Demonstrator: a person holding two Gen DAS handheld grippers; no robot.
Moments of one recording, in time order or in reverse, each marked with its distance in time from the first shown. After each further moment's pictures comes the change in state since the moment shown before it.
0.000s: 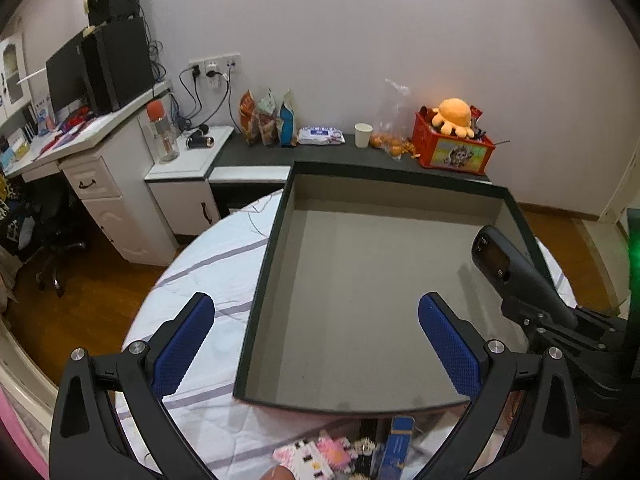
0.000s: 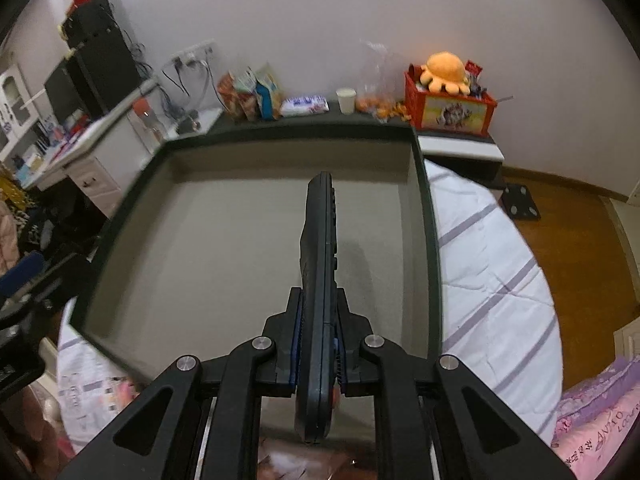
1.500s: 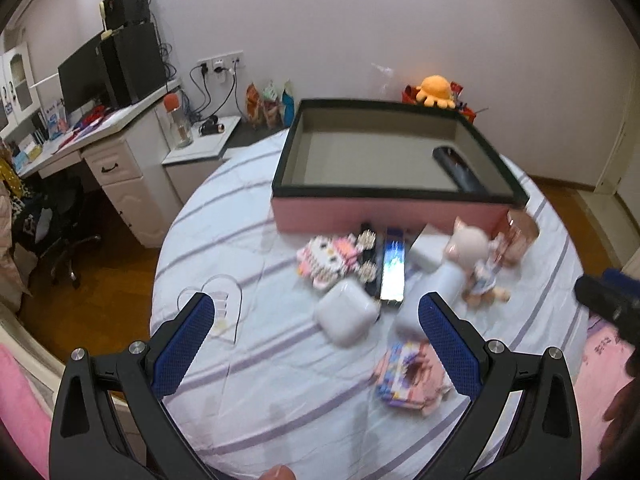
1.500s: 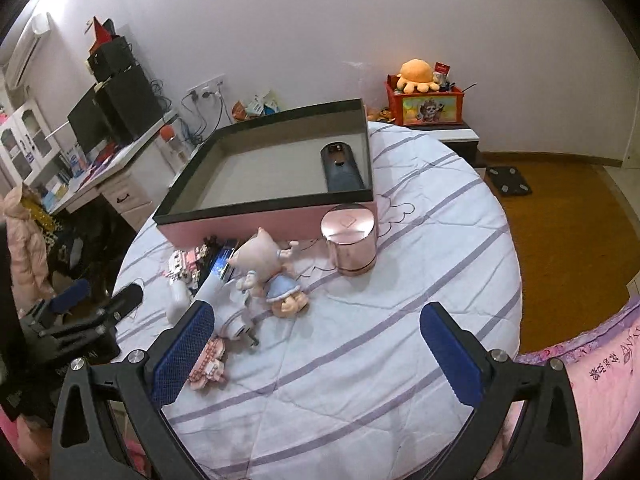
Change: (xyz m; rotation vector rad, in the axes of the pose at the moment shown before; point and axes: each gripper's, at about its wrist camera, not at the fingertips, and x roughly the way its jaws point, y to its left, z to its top) left arm -0.109 0.005 -0.138 0.063 -0.005 0.023; right arm -0.145 -0.014 -0.145 0.097 -0.129 0.071
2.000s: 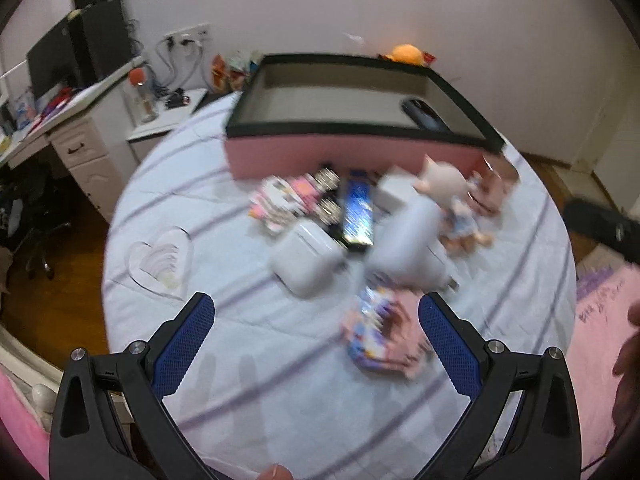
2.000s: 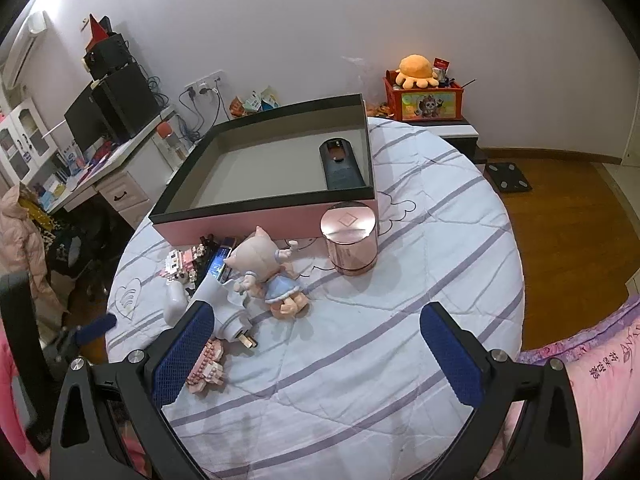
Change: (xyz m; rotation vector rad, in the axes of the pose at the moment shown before) left arm 0.020 -0.022 -0.034 0.047 0.106 -0.120; right arm 0.004 -0.003 -0.003 0.003 0.016 -0.008
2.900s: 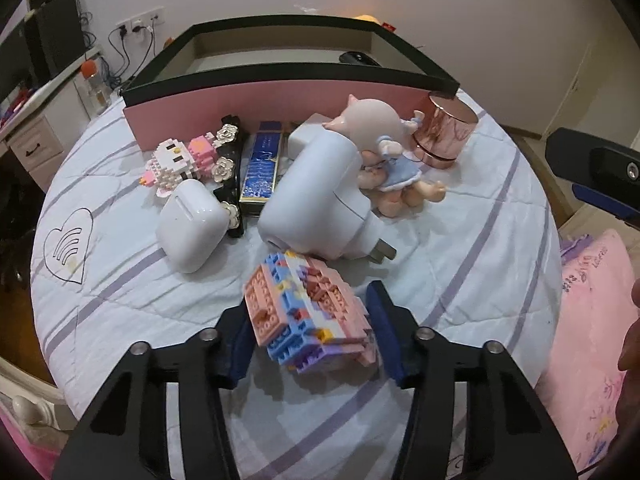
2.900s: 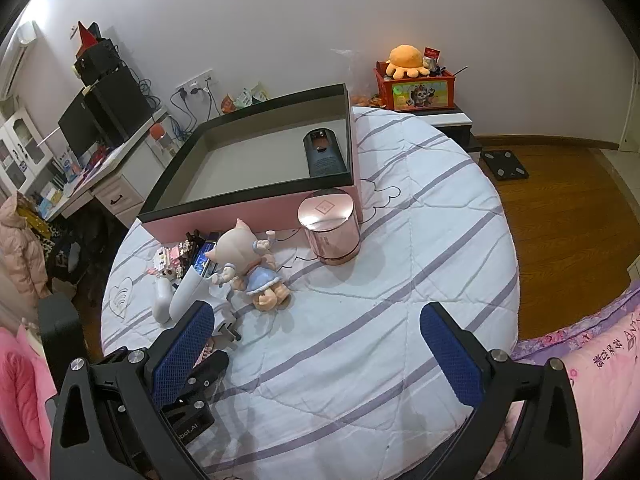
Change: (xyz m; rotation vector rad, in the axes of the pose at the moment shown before) left arm 0.030 -0.044 -0.009 0.061 0.070 -0.119; right arm 0.004 -0.019 -0.005 0.037 0.017 0.006
